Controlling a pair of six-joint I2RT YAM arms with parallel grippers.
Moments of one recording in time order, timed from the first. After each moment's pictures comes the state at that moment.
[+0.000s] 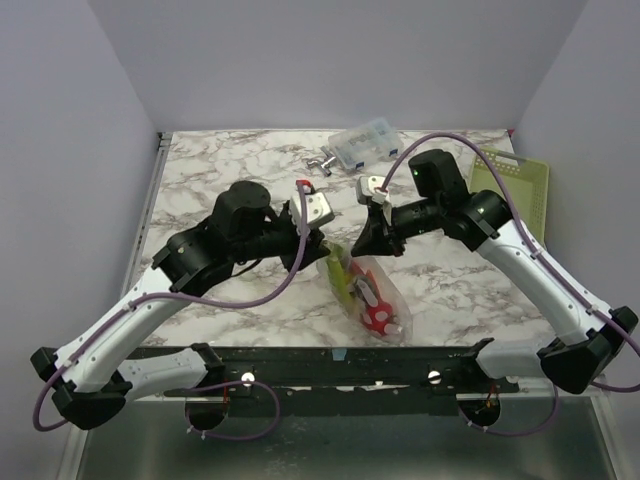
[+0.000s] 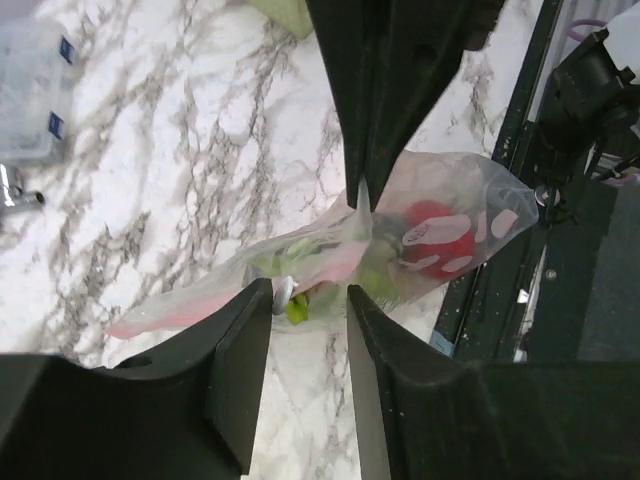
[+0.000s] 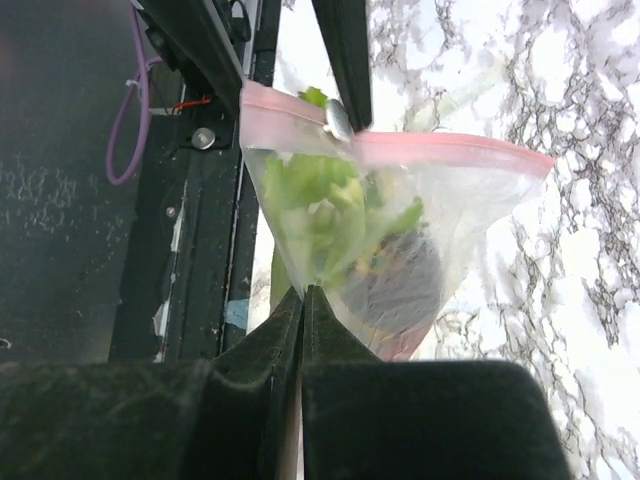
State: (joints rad) left arm -0.84 1.10 1.35 -0.69 0.31 0.16; right arm 0.64 1.31 1.42 -0.81 -0.89 -0.52
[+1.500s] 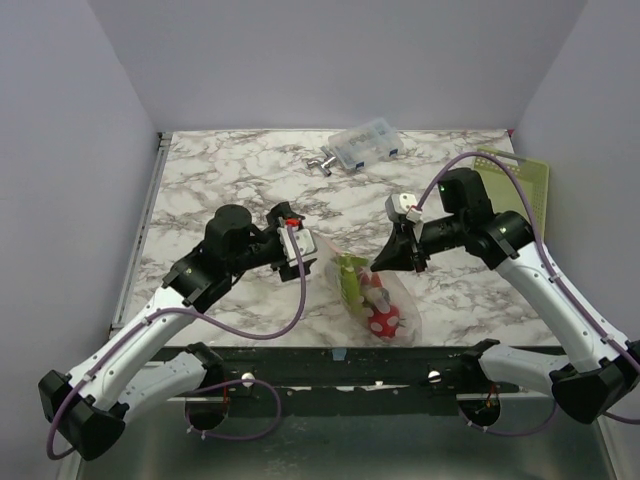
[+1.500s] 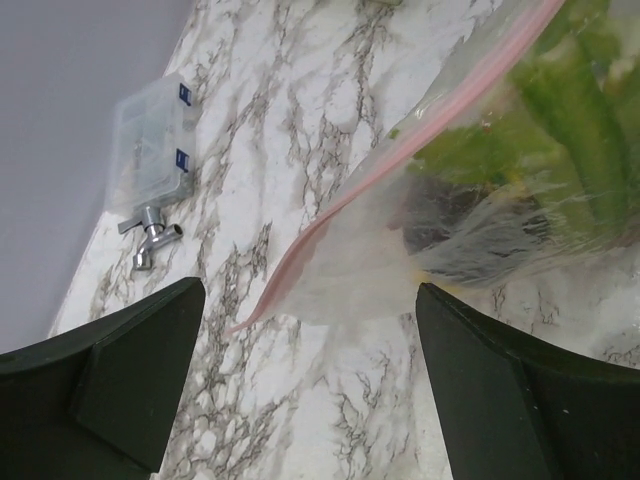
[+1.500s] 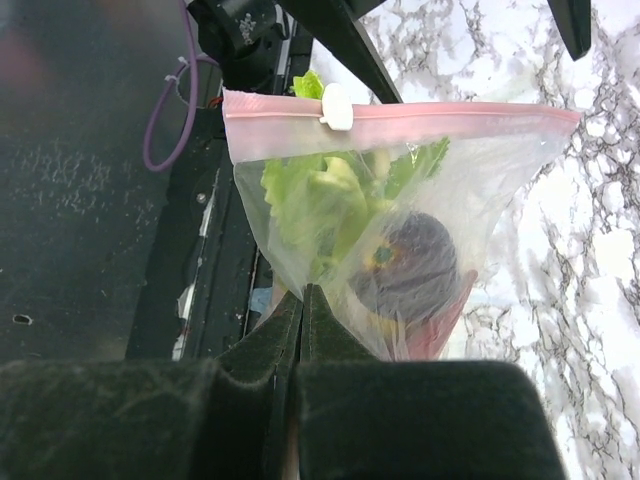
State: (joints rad) left arm -0.66 0.88 0.86 -0.29 0.40 0.59; right arm 0.52 1.14 1.22 -0.82 -1.07 -0.63
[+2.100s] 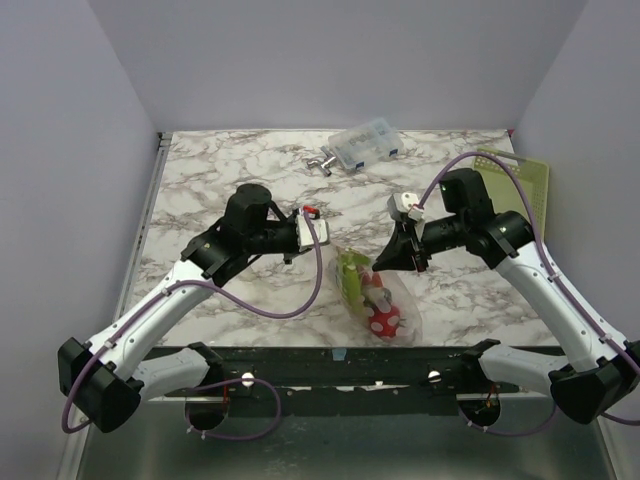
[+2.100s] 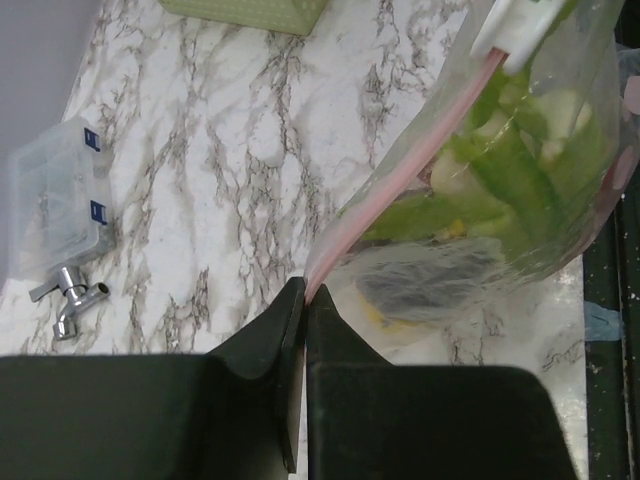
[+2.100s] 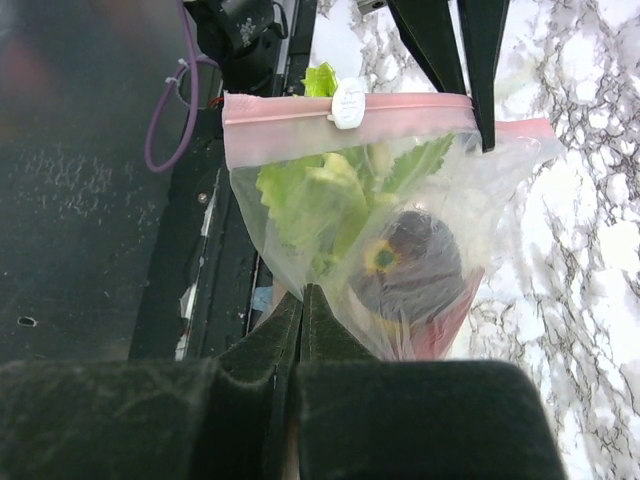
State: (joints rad) left arm -0.64 1.09 1.00 -0.34 0.64 0.60; right arm 0.49 1.14 1.20 -0.82 -1.09 -0.63
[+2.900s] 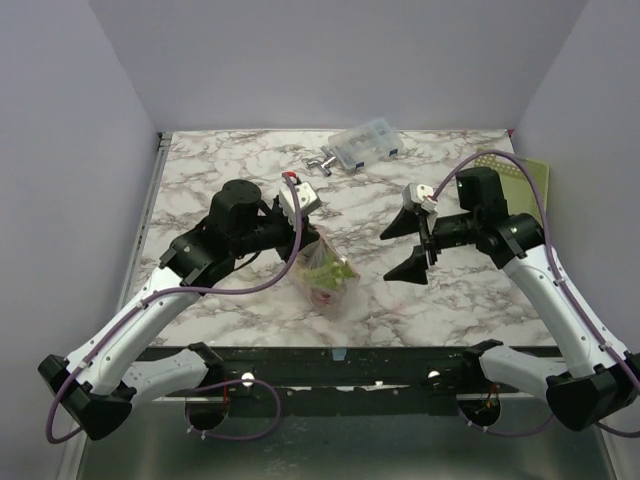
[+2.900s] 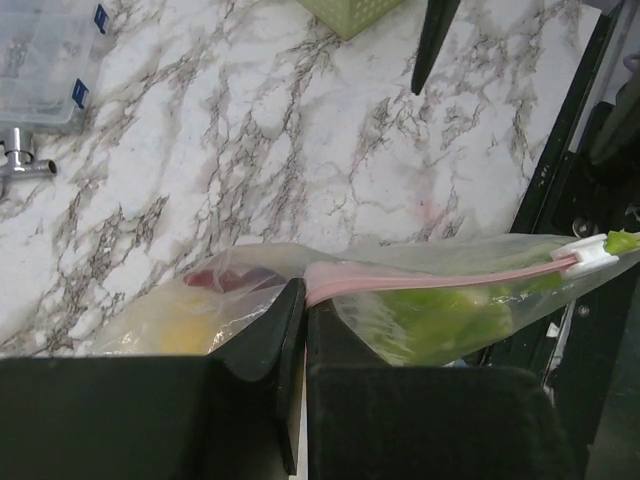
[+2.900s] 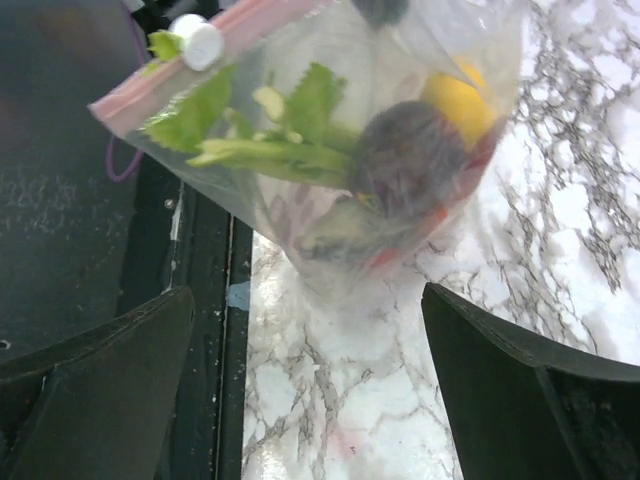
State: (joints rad) left arm -0.69 1.01 1.14 -0.50 0.40 0.13; right arm 0.38 1.11 1.17 -0.77 -1.07 -0.58
